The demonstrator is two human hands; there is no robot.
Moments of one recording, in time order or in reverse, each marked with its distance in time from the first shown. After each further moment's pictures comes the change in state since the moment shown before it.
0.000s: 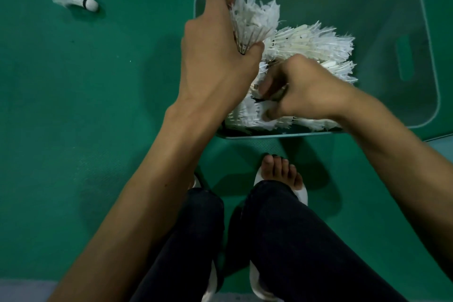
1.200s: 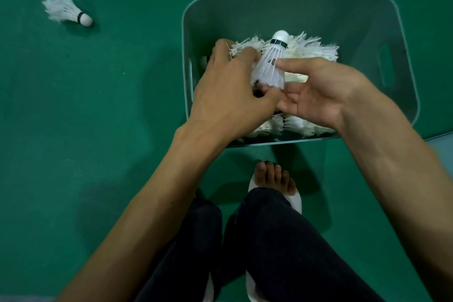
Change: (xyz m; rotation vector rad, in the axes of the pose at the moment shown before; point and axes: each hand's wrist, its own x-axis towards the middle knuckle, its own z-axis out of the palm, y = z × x) left_hand -0.017 0.008 0.024 0.221 -0.331 0.036; right_hand -0.021 0.000 -0.021 1.353 0.041 0.417
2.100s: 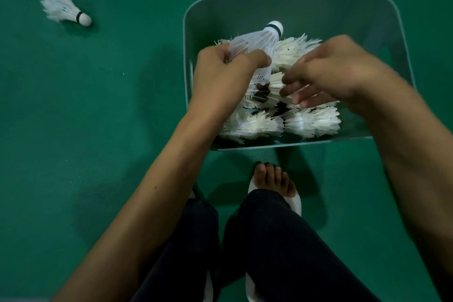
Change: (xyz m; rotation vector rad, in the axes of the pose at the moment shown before) left_hand 0.015 0.002 -0.008 -0.785 0.083 -0.360; right_hand -0.002 -0.025 -0.005 -0.767 0.192 -0.199
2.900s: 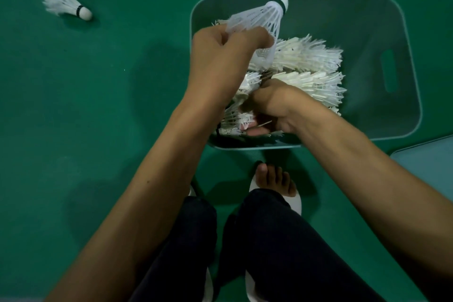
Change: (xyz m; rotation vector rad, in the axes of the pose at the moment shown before) left_hand 0.006 0.014 -0.013 -0.186 -0.024 0.049; right_hand 0.022 0.005 0.083 0.187 -0.231 0.249
